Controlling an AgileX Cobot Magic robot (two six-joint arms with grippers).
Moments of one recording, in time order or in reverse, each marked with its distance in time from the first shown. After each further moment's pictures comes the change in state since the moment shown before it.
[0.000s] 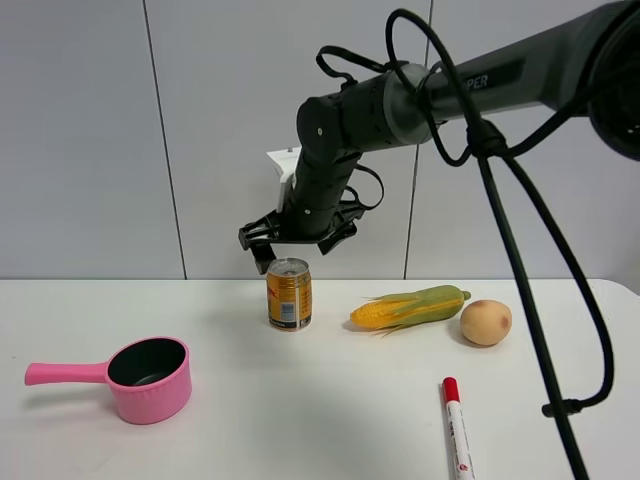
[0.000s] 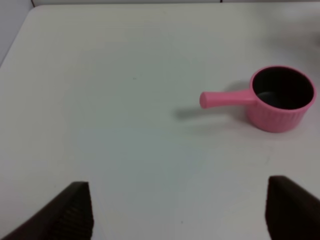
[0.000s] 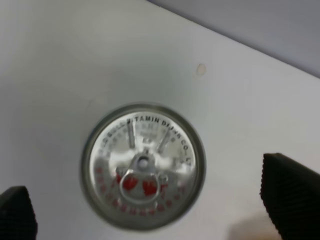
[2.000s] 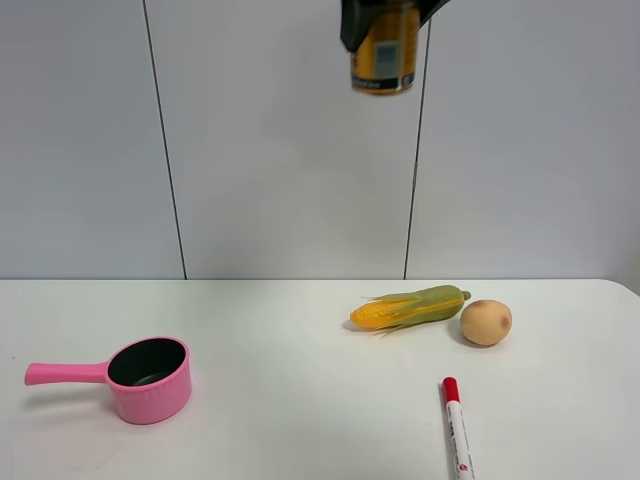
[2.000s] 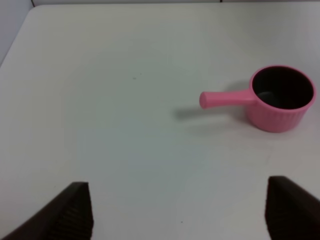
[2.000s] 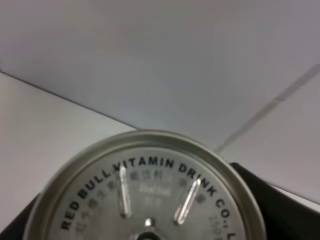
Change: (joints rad) left arm 0.000 0.000 0.000 0.000 0.000 0.000; right arm 0.001 -0.607 0.005 -0.116 0.376 -0.107
